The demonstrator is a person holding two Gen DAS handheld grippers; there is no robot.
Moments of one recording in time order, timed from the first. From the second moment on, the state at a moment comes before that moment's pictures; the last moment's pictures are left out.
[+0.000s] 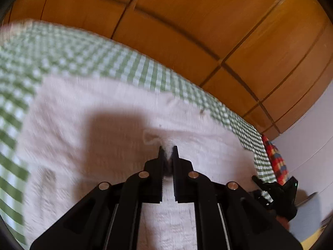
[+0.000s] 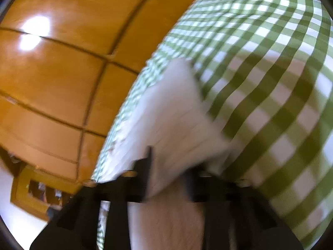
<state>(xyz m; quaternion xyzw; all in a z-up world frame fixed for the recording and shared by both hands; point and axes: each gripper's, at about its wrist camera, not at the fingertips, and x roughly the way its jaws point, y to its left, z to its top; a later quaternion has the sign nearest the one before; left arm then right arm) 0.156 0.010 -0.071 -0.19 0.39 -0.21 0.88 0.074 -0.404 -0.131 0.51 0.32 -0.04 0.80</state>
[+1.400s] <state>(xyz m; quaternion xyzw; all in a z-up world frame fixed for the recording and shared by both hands) 0.125 0.019 -0.116 -0.07 0.40 -0.15 0.90 0.054 -0.372 -0.128 0.37 0.33 -0.07 0.87</state>
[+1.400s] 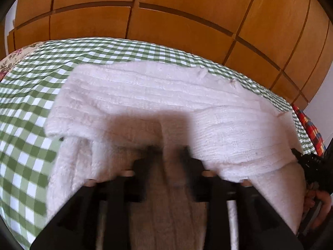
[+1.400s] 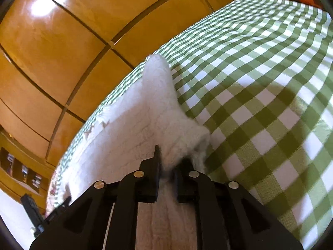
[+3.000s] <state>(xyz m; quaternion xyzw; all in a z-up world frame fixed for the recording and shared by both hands) -0.033 0.153 -0.157 -0.19 0.52 -0.30 0.78 -0.121 -0.321 -0.150 0.41 0.44 0.11 0.79</state>
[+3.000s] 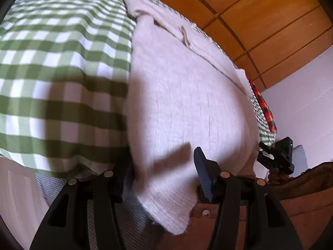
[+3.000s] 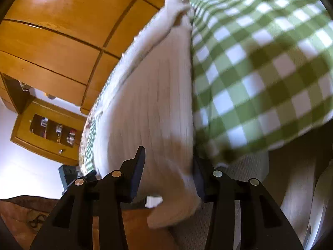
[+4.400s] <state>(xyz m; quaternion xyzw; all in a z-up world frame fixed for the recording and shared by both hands) -0.080 0.158 -0.047 -0.24 0.35 -0.40 0.81 -0.124 -0.316 -0.073 0.42 0.28 0.27 0.82</state>
